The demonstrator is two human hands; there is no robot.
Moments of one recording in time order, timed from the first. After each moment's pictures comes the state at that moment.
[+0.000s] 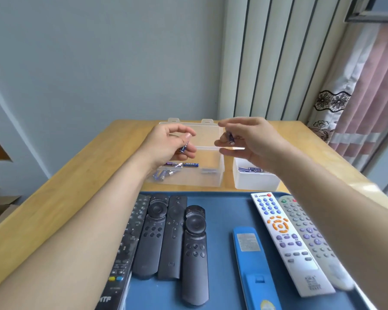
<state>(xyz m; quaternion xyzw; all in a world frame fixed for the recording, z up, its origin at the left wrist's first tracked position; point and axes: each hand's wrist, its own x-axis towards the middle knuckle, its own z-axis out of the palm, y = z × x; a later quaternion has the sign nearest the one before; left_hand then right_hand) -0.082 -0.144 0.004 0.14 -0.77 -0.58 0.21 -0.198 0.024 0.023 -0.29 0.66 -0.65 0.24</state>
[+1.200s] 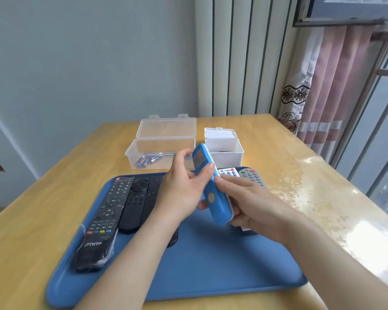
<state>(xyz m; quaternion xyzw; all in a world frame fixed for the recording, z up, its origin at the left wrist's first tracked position) -0.016 0.018 -0.036 0.20 -0.80 -0.51 0.26 -0.072 0.157 -0.025 -0.25 0.65 -0.60 0.39</state>
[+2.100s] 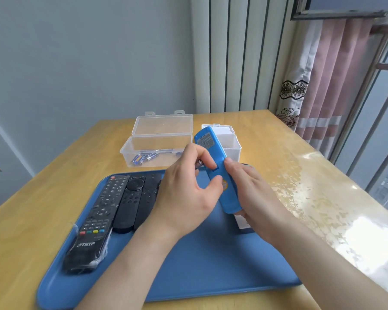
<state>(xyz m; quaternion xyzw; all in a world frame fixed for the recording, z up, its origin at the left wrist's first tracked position) 0.002 0.040 -0.027 0.03 -0.84 -0.42 0.35 -0.060 0.155 -0.020 -0.20 0.67 -0.68 0.23</state>
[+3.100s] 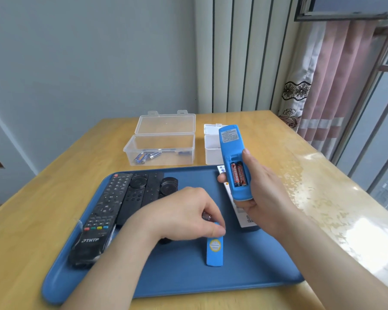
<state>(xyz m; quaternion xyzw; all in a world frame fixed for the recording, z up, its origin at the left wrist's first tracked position) 0.012 0.023 -0.021 0.02 -0.96 -0.26 -0.08 -0.076 0.156 -0.027 -0.14 0.58 -0.76 0.27</state>
